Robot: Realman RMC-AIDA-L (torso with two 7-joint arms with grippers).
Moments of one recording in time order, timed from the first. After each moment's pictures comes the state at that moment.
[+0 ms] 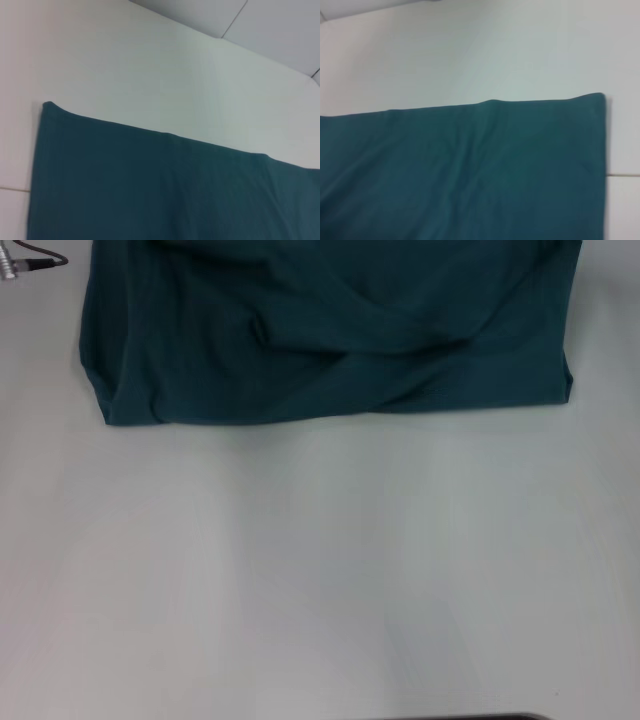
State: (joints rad) left arm -0.91 -2.03 -2.45 -0.65 -0.68 0.87 -2.58; right arm 0.78 1.95 -0.77 -0.70 -2.43 -0.92 2.40
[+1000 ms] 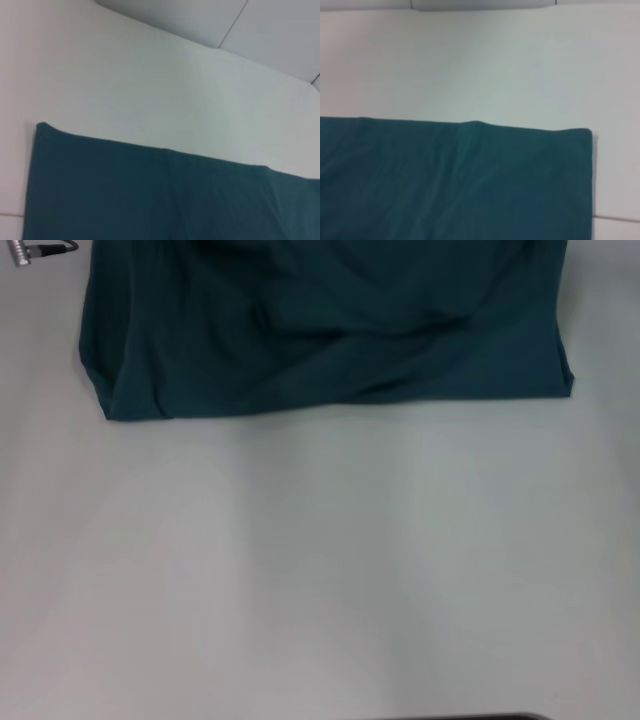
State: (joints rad) left arm -0.93 -2.04 -2.42 -0.64 -0.68 0.80 -2.57; right arm 0.83 1.99 -0.84 -0.68 -2.51 -0.71 2.40
